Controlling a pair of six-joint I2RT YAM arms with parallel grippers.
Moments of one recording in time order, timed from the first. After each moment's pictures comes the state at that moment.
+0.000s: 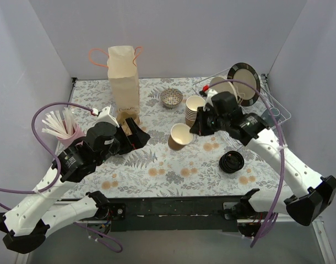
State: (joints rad) left arm -0.81 0.82 1.13 -0.81 -0.28 -0.88; right arm 0.62 1.26 1.37 -0.75 -0.18 0.41
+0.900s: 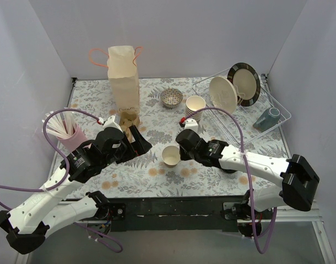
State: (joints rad) left arm -0.81 0.81 1.01 -0.84 -0.22 -1.00; right arm 1.04 1.35 0.93 -0.42 0.35 0.66
